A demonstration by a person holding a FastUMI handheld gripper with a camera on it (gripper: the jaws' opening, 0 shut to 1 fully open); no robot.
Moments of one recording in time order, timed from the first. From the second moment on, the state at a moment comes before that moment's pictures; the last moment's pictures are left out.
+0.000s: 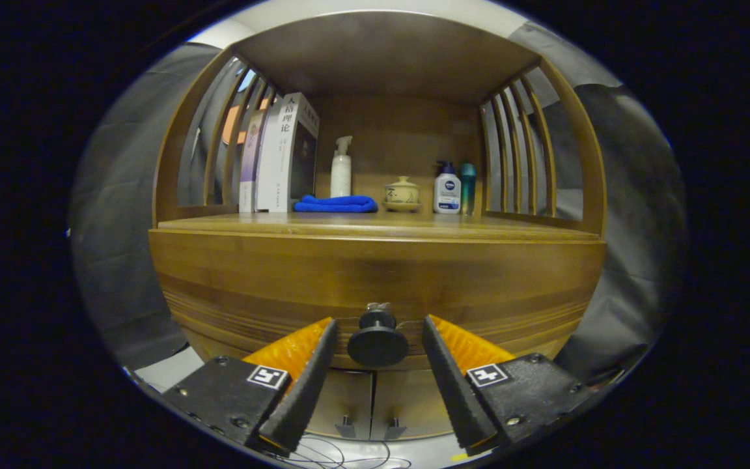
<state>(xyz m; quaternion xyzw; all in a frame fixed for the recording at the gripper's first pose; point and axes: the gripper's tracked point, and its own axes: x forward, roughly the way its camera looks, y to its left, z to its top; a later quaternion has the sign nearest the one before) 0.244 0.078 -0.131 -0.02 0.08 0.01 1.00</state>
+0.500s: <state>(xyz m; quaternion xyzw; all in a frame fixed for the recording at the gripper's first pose) 0.249 0.074 -0.132 -0.01 0.08 0.00 1.00</state>
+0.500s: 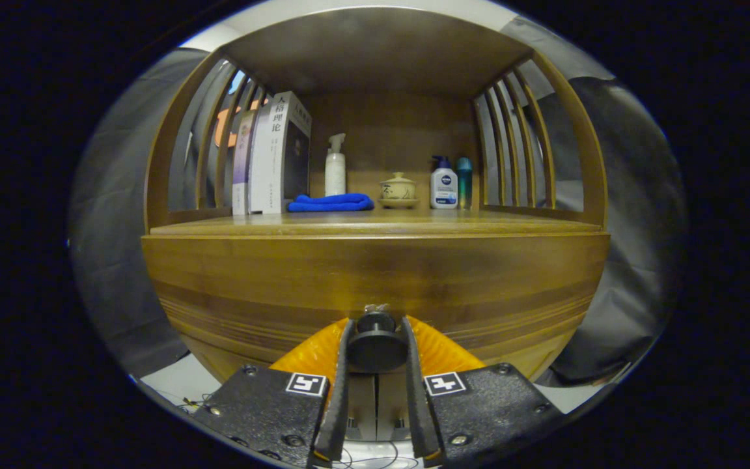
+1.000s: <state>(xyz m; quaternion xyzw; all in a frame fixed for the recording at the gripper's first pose) 0.223 0.075 -0.133 -0.02 0.09 0.00 1.00</state>
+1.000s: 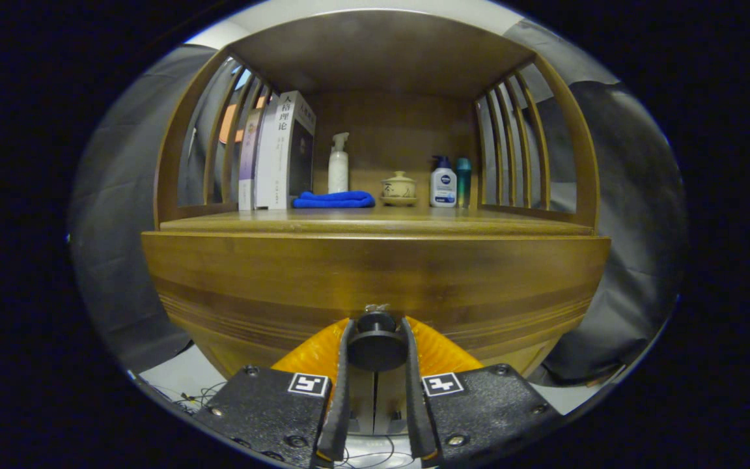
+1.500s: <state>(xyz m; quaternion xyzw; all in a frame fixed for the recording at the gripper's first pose) 0.161 0.076 -0.136 -0.01 0.09 0.01 1.00</state>
